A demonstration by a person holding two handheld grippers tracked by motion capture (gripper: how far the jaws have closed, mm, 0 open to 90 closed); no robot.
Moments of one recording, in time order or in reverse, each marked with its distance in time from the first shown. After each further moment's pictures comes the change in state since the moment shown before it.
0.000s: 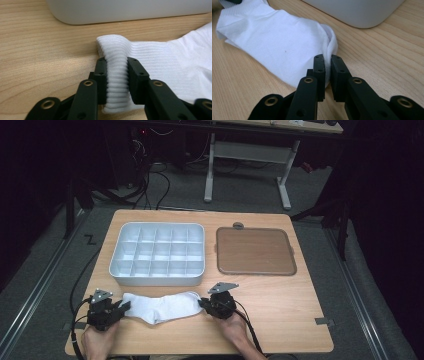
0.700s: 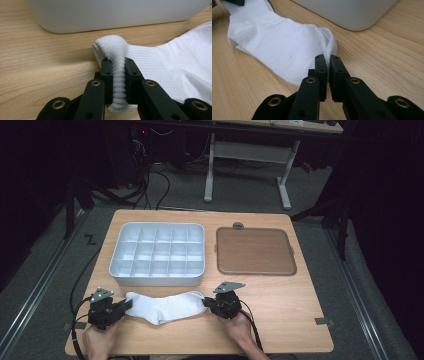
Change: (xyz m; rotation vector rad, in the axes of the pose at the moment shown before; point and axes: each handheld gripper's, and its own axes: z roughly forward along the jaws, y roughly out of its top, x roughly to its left) left arm -0.014 0.005 -0.006 0.010 -0.061 -0.020; right arm -0.004 0.000 -0.018 -0.023 0.009 0.006
